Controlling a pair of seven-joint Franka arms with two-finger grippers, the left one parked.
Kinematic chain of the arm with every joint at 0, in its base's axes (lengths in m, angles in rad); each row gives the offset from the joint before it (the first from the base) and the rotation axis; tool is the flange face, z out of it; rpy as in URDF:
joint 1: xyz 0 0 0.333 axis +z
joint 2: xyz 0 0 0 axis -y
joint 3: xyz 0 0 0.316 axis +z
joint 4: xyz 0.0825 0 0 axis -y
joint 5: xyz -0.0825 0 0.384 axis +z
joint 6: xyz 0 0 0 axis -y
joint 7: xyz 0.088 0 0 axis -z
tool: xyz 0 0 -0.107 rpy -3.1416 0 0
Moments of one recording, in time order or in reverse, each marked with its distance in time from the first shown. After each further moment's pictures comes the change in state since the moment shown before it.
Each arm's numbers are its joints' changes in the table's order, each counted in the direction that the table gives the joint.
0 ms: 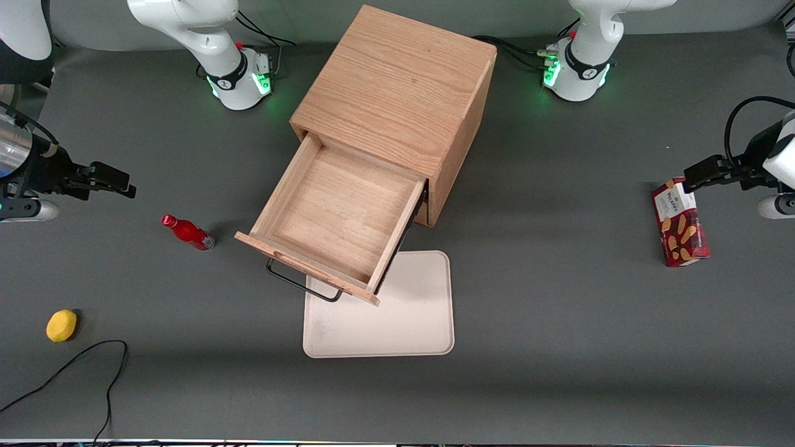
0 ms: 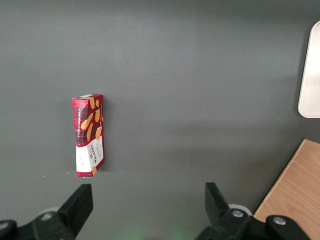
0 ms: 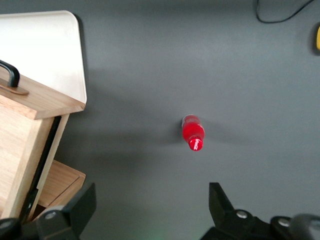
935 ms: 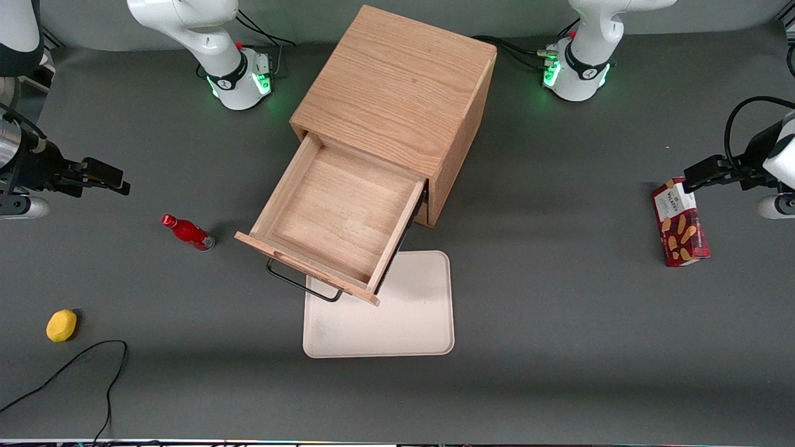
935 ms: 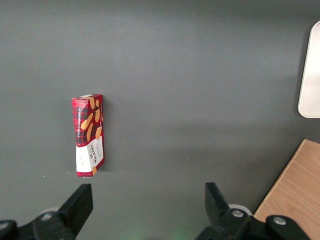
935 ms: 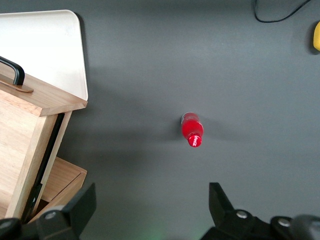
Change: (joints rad) arm 0.031 -0.016 -0.030 0.037 -0.004 -0.050 0.000
